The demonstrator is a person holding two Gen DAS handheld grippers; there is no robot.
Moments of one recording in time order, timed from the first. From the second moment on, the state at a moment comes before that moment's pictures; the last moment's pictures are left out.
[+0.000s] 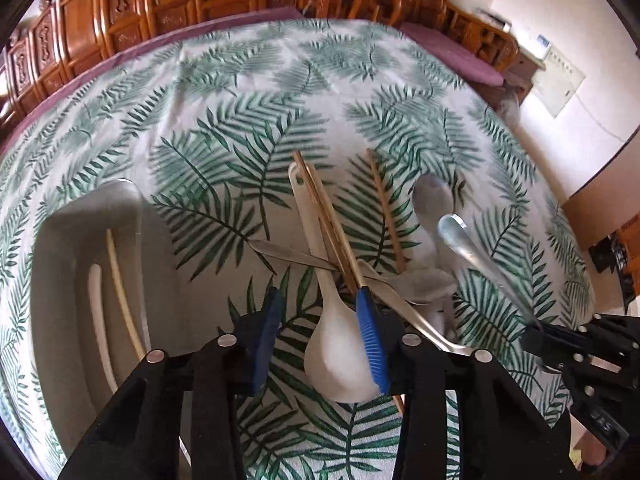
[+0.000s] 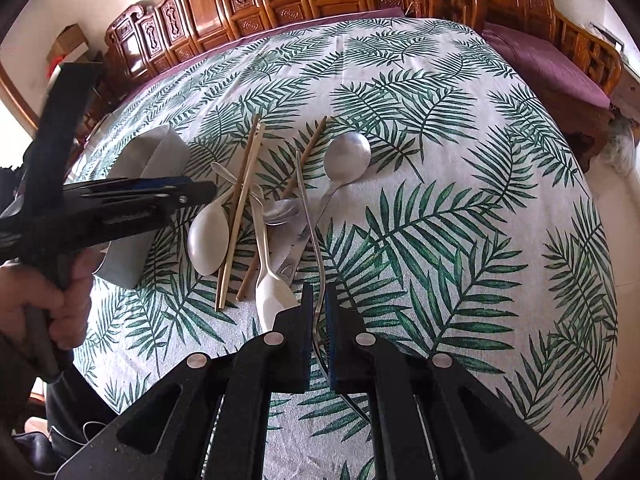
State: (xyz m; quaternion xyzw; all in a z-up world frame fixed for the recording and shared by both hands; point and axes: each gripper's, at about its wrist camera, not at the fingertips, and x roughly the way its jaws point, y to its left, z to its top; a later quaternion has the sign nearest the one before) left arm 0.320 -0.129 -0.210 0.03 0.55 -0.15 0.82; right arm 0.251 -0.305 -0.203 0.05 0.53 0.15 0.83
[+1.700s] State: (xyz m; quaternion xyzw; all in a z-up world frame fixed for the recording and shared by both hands) left arm 0.304 -0.072 -0.096 0.06 0.45 -0.12 0.88; right arm 0.247 -0.274 -0.158 0.05 0.50 0.16 0.85
